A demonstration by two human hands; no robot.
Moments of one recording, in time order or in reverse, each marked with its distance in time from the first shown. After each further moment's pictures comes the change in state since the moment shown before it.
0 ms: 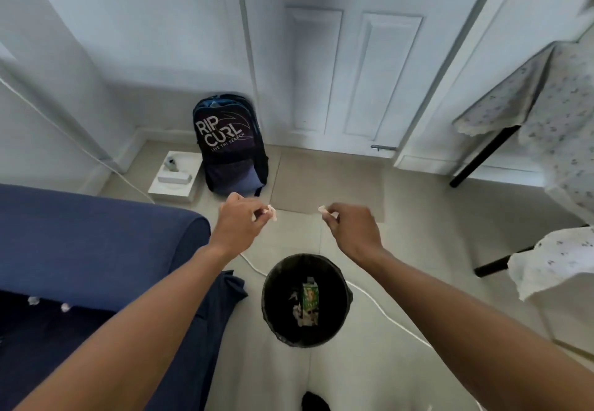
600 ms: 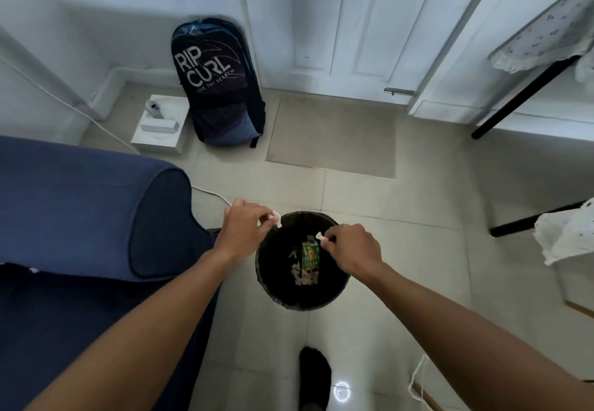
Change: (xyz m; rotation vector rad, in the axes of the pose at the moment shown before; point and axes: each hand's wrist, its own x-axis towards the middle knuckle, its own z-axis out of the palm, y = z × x) left_hand -0.059 -0.038 0.130 -0.043 -0.183 -0.114; right_hand -0.041 0.095 0.113 -0.192 -0.404 0.146
